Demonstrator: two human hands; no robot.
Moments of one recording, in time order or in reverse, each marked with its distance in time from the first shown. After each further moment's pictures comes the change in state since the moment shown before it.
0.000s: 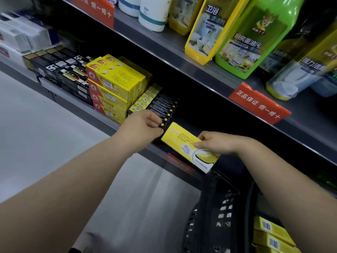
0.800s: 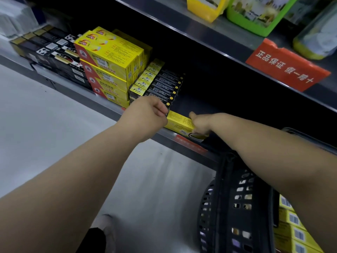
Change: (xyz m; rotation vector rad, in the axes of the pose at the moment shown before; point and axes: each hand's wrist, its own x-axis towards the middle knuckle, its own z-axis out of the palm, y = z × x) left_hand 0.003 -0.006 0.010 0.197 -0.041 -0.020; right_hand 0.135 0.021 0.053 -0.414 0.001 0.020
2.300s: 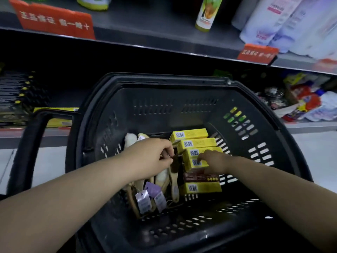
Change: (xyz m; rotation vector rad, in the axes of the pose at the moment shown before) left_hand -0.144 0.100 0.259 0.601 -0.731 0.634; right_hand -0.314 0.192 0.290 0.361 -0.111 0.258
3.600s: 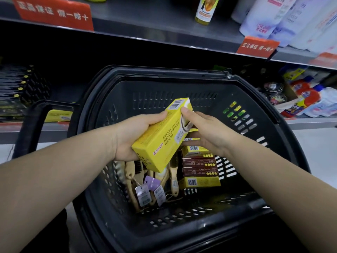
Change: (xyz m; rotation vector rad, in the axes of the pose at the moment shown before) left_hand 0.003 -0.005 -0.031 -1.352 -0.307 -0.509; right_hand -0.073 -0.083 -0.085 1.578 0.280 -0.092
